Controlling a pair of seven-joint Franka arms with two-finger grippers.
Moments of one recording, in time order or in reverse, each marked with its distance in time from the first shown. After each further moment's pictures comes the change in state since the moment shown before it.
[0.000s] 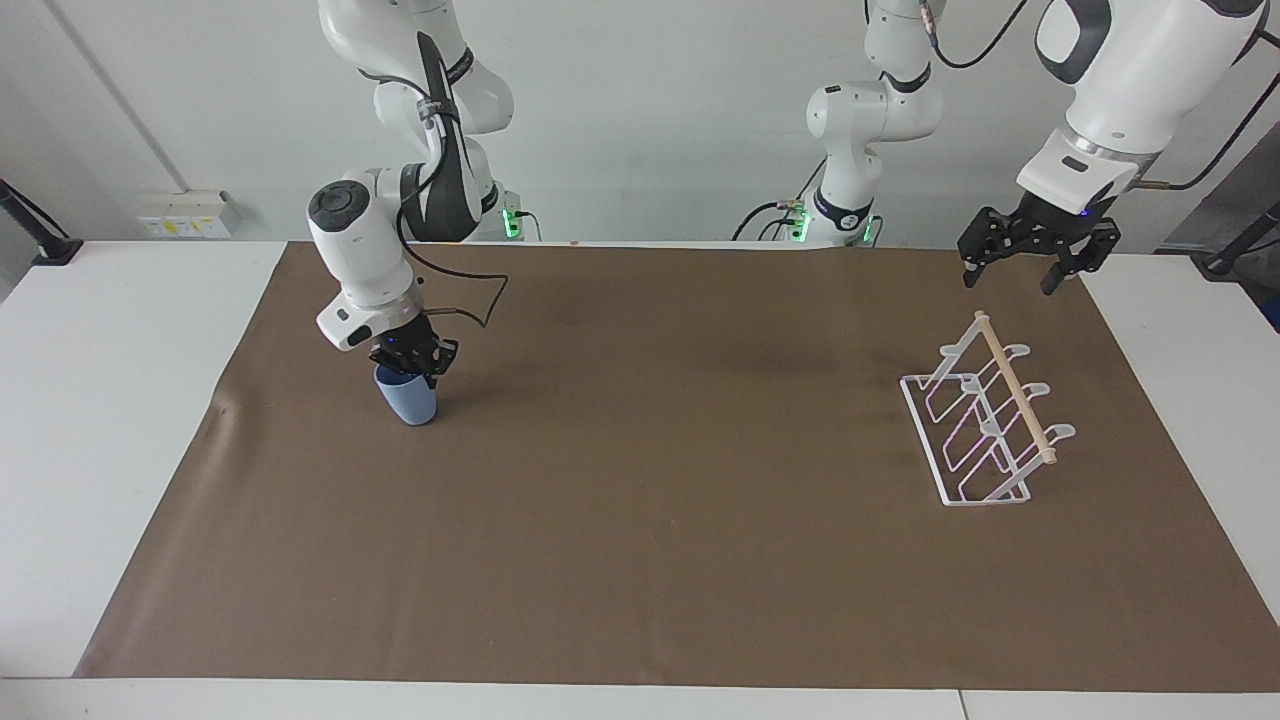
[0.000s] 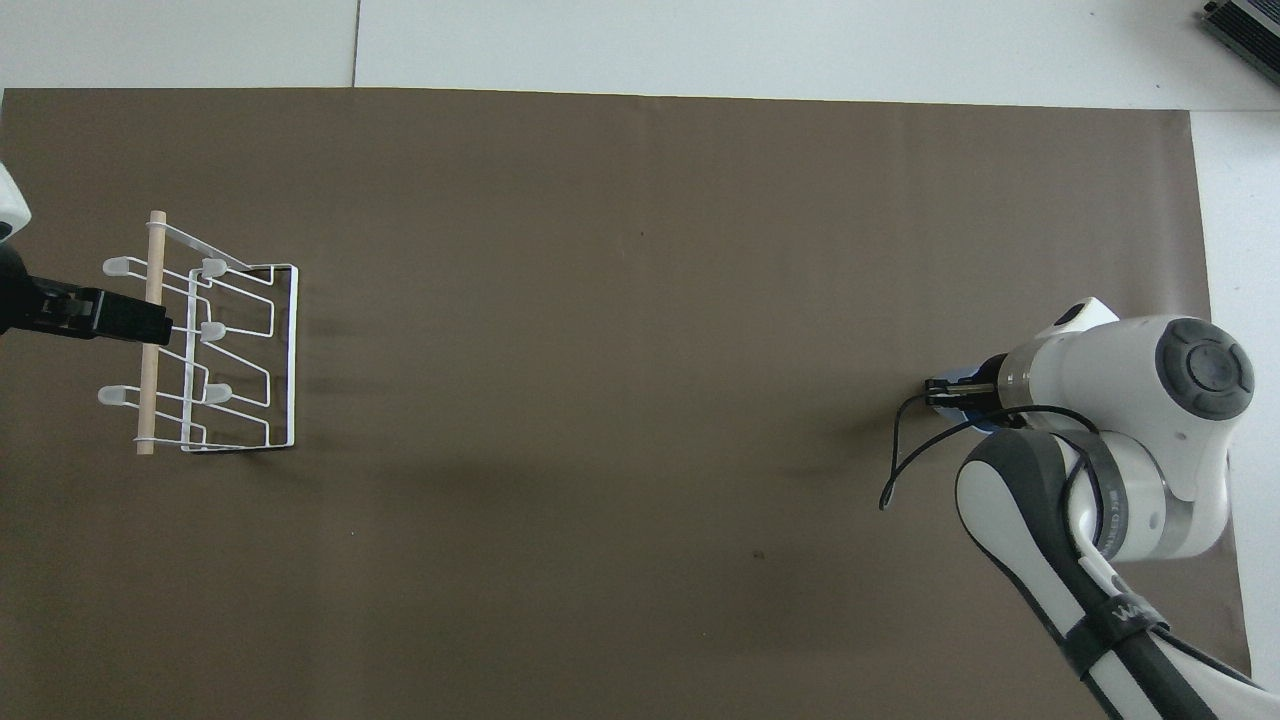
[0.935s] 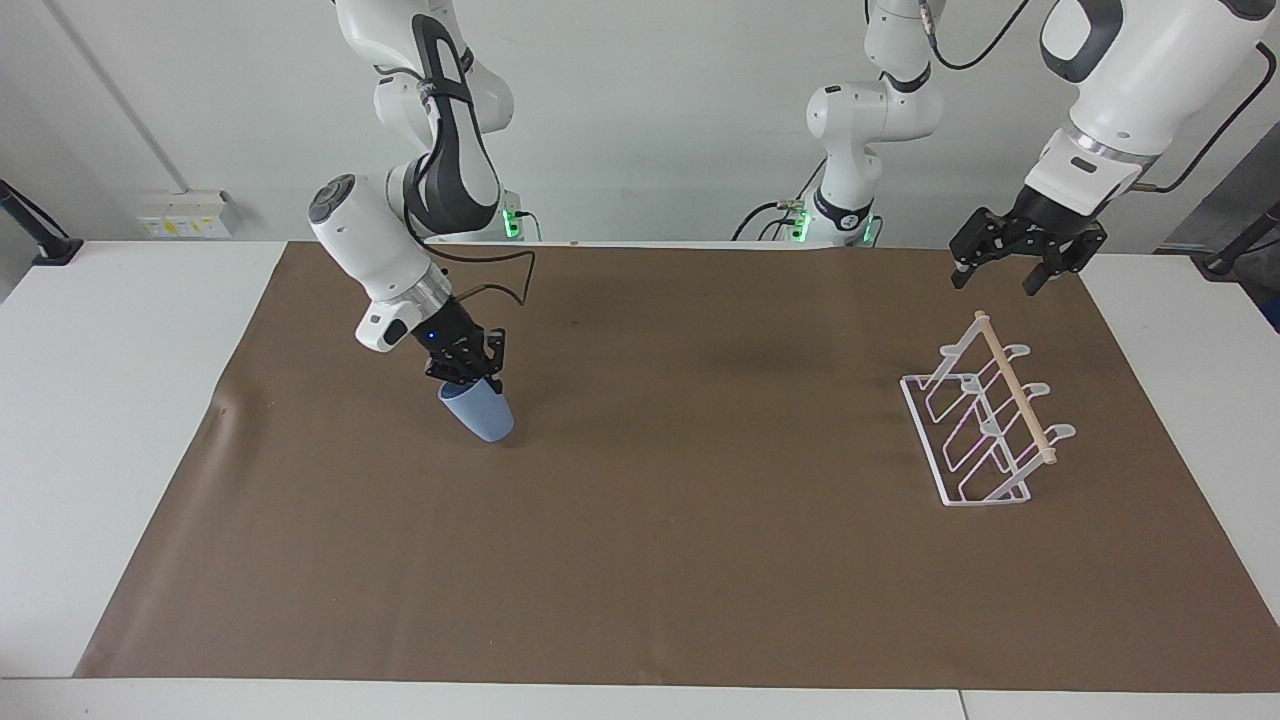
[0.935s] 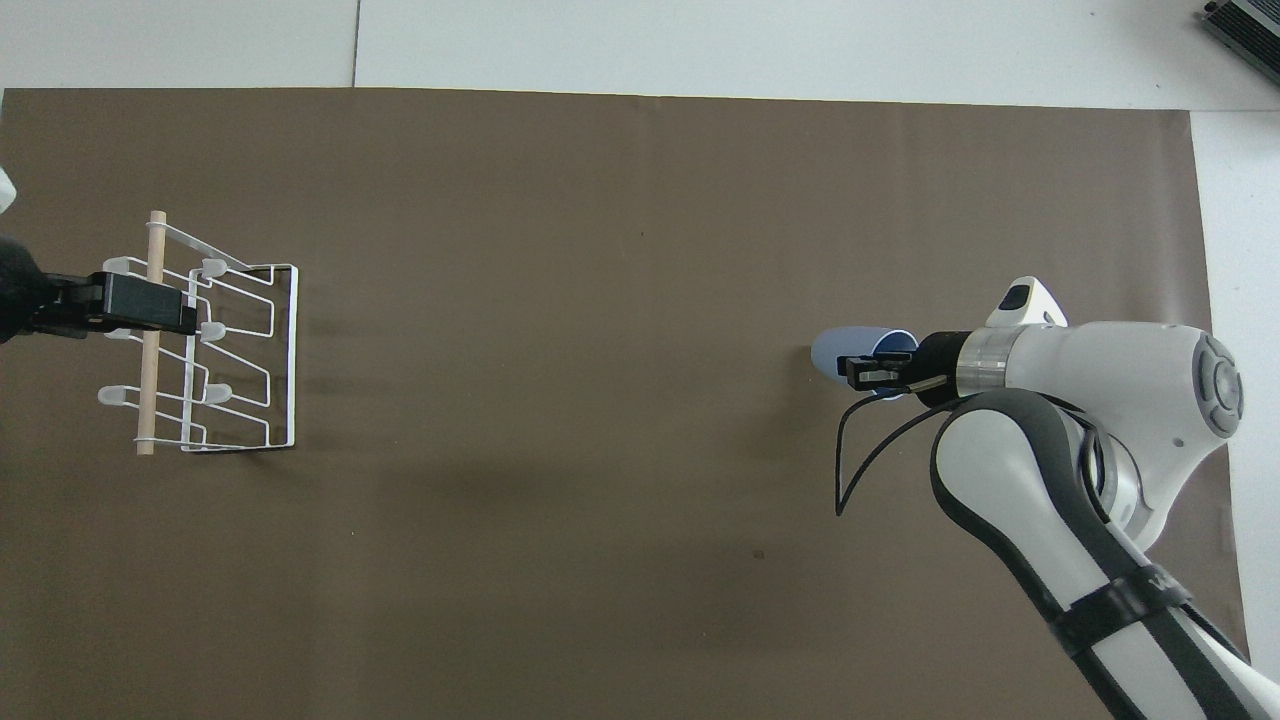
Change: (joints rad) left arm -0.001 -0.004 0.015 -0.009 -0.139 0.005 -0.161; right arm 0.002 0.007 0.121 0.035 0.626 0.074 -0.490
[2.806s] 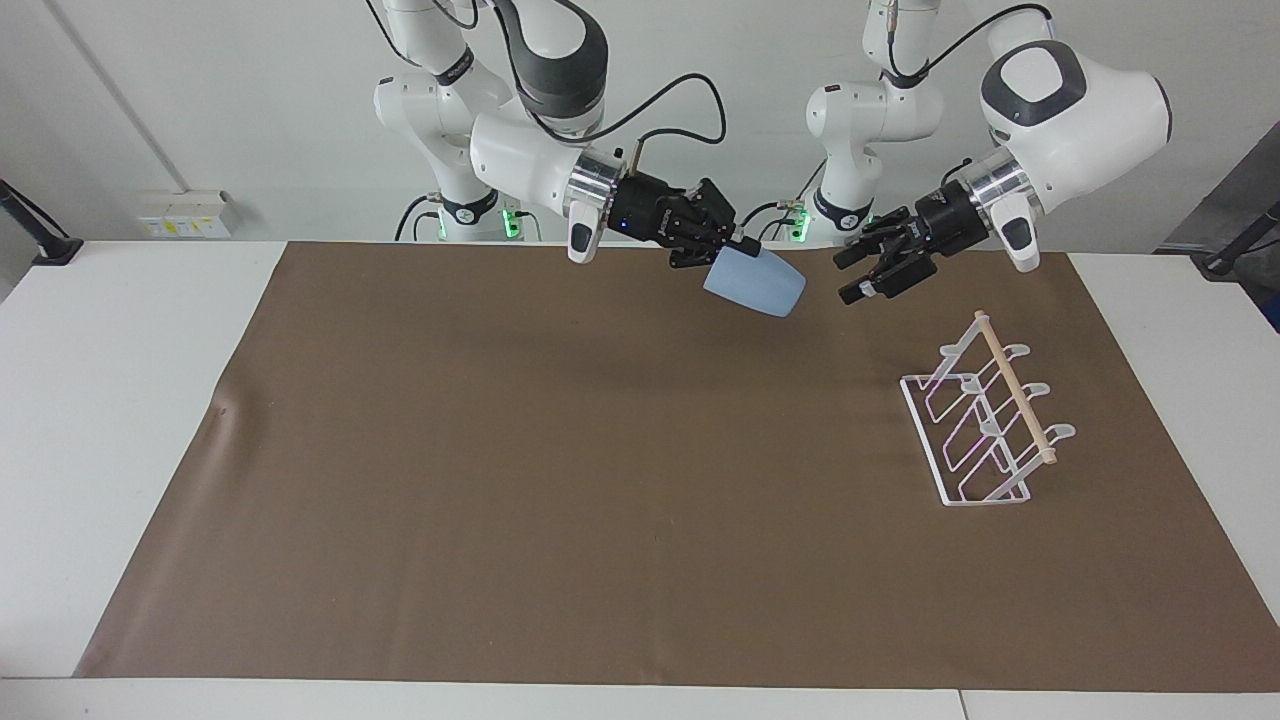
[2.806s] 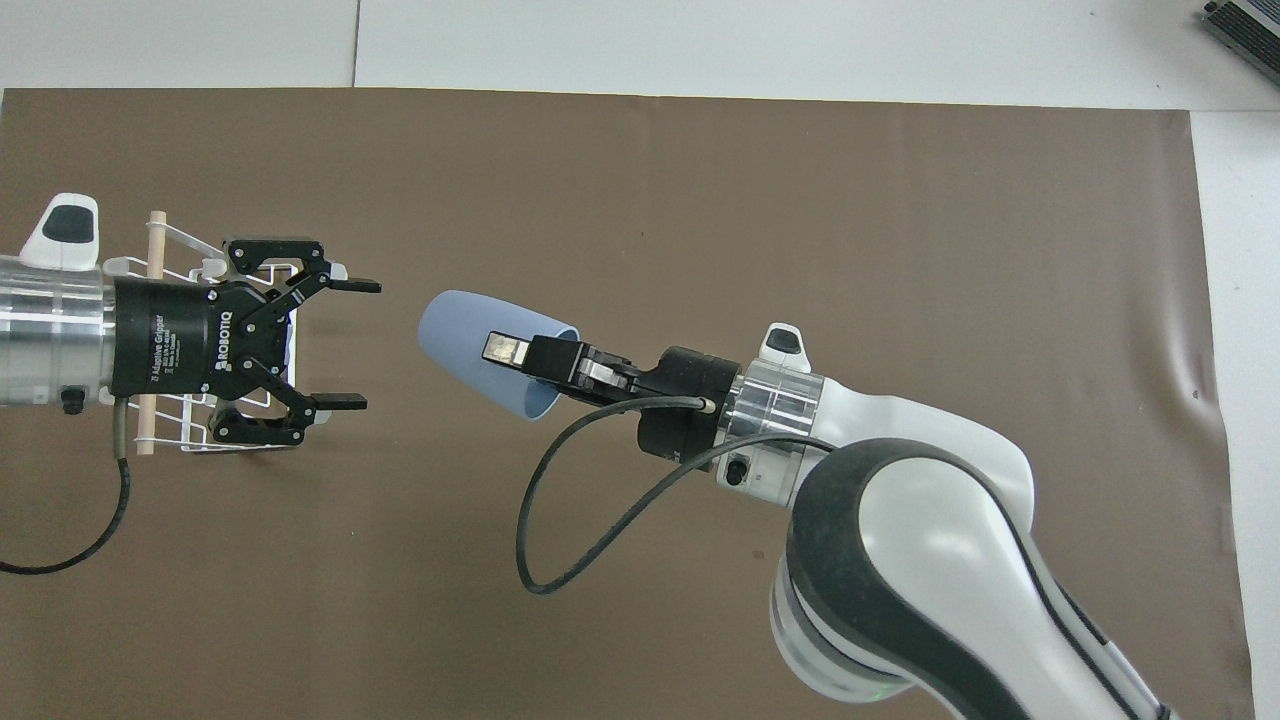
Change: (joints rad) left arm -0.040 -0.086 -0.012 -0.326 -0.783 0.228 -0.946; right arm 0.003 -0.031 0.460 0.272 1.093 0.106 0.043
